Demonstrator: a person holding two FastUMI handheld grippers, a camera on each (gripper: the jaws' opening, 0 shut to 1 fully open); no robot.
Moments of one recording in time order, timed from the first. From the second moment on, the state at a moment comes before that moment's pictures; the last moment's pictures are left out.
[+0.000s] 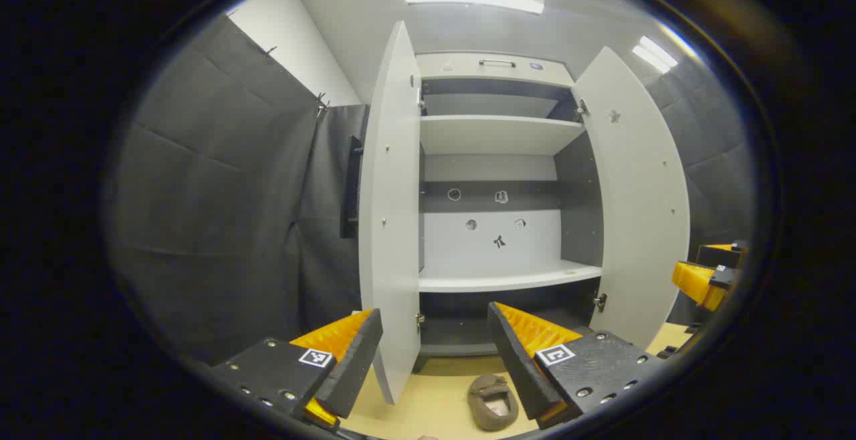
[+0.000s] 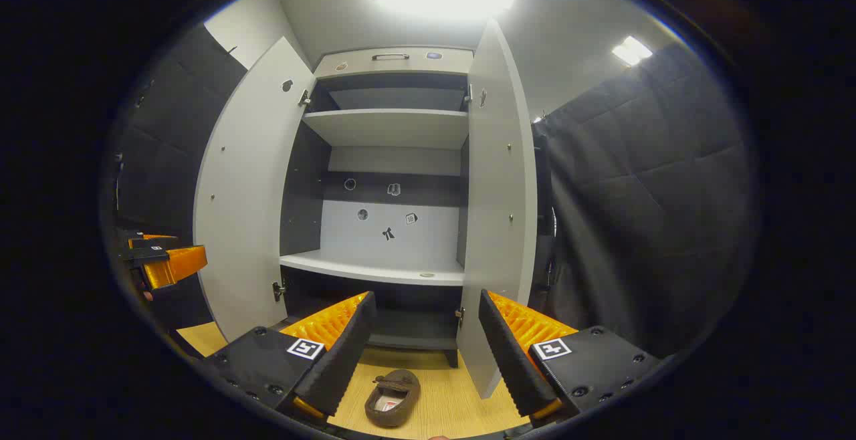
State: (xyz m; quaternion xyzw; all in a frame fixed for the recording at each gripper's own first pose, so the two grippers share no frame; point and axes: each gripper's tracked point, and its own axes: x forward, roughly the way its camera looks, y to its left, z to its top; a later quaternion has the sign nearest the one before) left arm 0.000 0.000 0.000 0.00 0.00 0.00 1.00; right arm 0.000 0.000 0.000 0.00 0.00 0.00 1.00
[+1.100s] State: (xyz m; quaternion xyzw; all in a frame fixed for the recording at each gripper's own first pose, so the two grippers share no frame) left arm -0.005 -0.036 0.012 0.03 -0.02 0.04 1.00; right arm 0.020 -0.018 -0.029 0.02 0.03 0.04 1.00
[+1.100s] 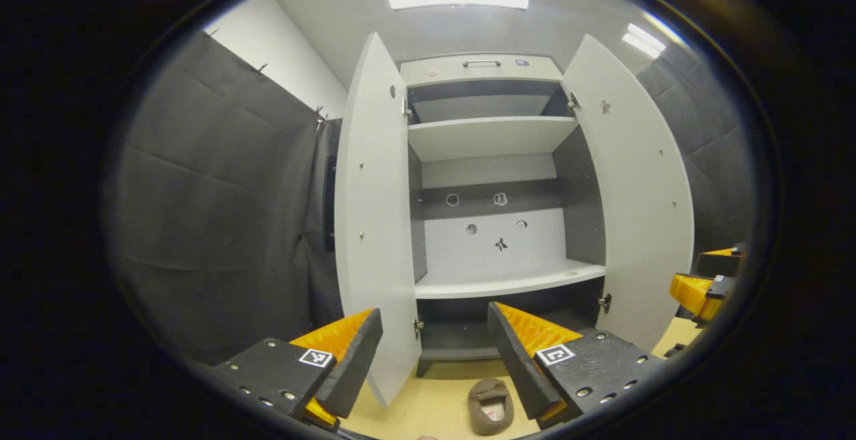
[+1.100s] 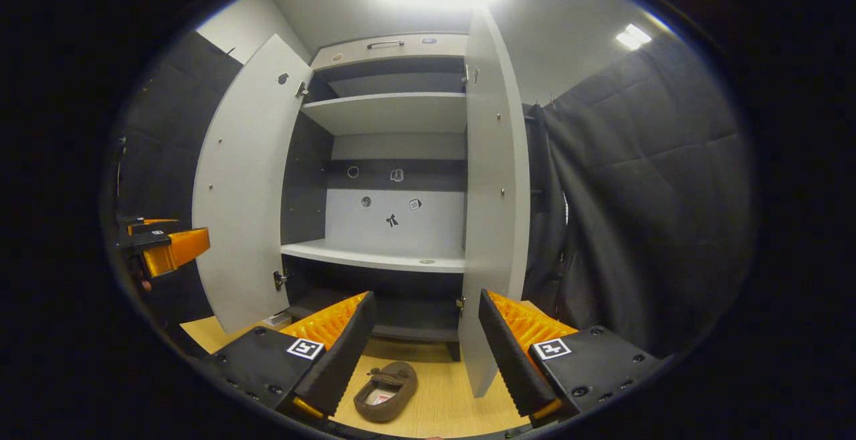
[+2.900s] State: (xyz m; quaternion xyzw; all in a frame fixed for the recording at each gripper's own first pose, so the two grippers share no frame) left arm 0.024 0.058 -0.026 0.07 0.03 0.13 0.99; right arm 0.080 0.104 -0.359 -0.06 0.49 0.13 0.86
